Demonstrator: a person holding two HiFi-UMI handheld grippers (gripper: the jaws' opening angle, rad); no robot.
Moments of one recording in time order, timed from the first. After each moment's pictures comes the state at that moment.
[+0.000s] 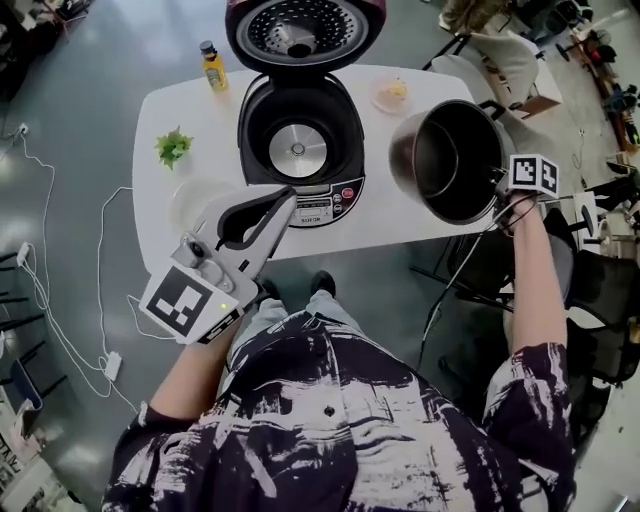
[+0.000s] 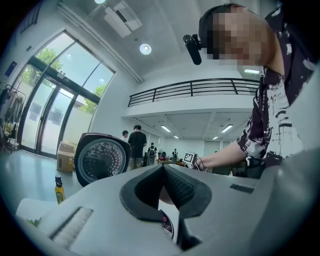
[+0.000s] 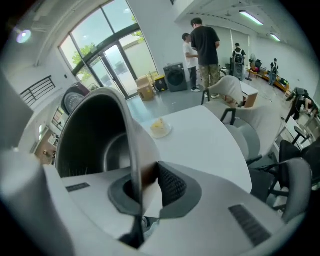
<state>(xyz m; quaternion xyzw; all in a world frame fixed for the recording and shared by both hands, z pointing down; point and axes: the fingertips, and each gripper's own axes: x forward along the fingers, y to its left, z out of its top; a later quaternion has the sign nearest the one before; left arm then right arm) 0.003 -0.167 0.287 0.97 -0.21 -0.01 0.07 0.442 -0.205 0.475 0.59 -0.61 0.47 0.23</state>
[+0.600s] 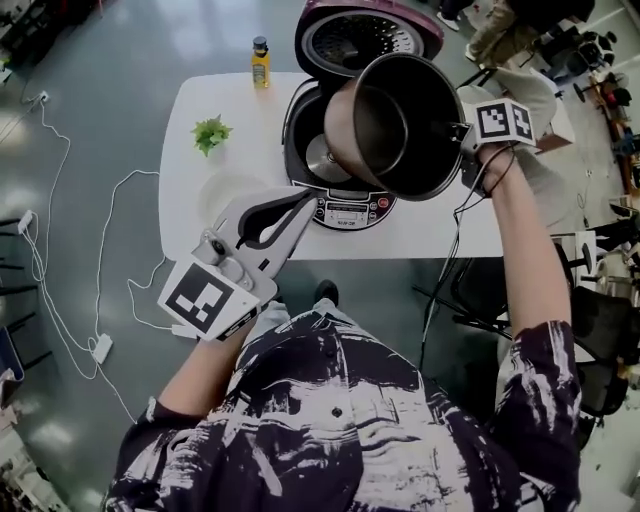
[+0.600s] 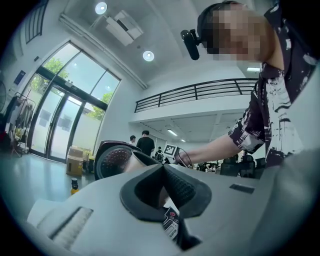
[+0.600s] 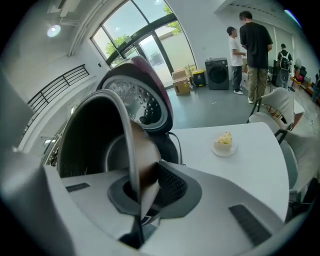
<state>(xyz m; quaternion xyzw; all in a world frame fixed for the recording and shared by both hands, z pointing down) -0.055 -0.161 0.278 0.96 -0.26 -0.04 0.06 0.206 -0.332 0.409 0.45 -0.74 0.44 0.25</state>
